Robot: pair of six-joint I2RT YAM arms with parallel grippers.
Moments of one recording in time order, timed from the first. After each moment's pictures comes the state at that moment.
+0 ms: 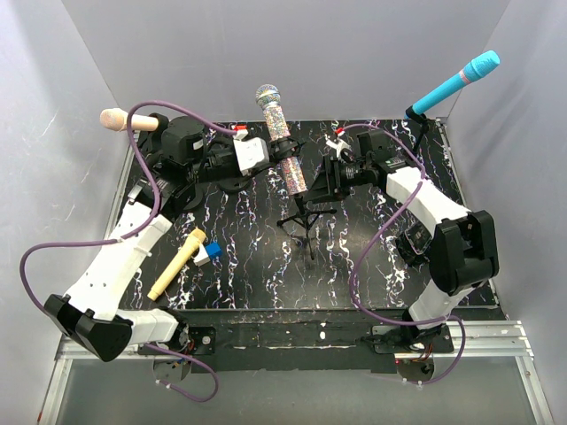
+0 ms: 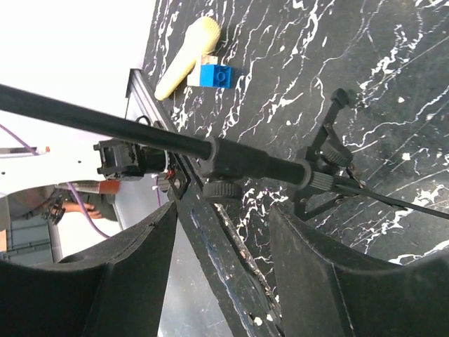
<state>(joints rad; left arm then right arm) -0.51 1.26 1.47 -0.44 0.70 0.65 0.36 1.66 1.30 -0.46 -0.96 0.39</state>
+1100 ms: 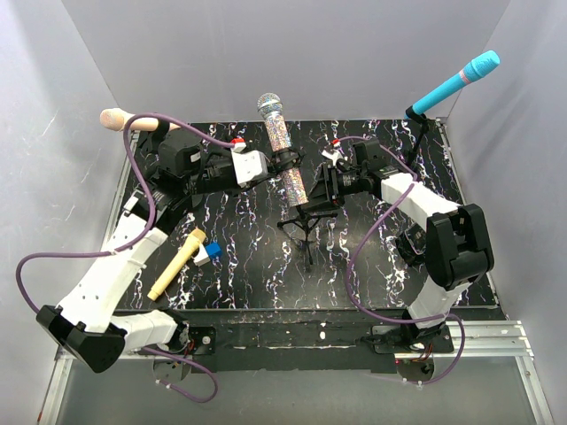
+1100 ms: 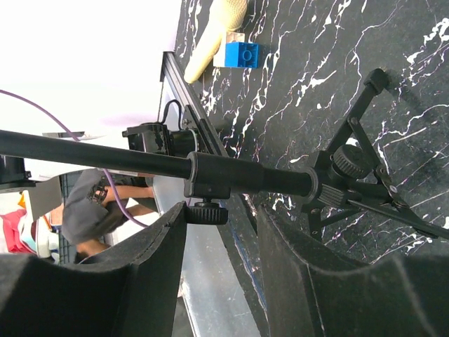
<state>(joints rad) -0.55 1.19 1.40 -0.44 0.70 0.65 0.36 1.71 1.21 -0.34 -1.07 0.50</state>
